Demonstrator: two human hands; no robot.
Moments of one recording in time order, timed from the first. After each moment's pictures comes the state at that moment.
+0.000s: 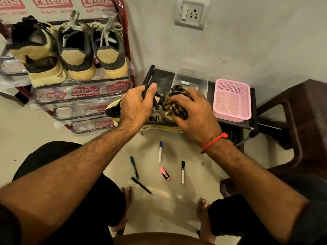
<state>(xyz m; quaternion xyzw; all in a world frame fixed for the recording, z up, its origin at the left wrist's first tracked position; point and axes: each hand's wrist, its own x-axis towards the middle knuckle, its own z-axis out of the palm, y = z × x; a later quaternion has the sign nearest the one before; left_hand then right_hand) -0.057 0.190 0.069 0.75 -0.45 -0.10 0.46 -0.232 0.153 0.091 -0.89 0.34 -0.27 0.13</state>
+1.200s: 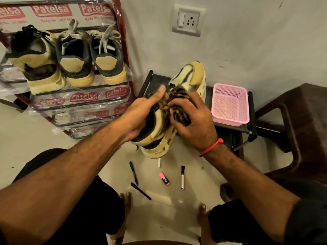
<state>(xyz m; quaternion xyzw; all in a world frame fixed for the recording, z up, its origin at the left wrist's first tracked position) -0.070 0.200 0.111 0.57 -0.29 -0.60 0.49 -0.235 0.142 0.078 -0.86 0.26 -0.42 0.14</state>
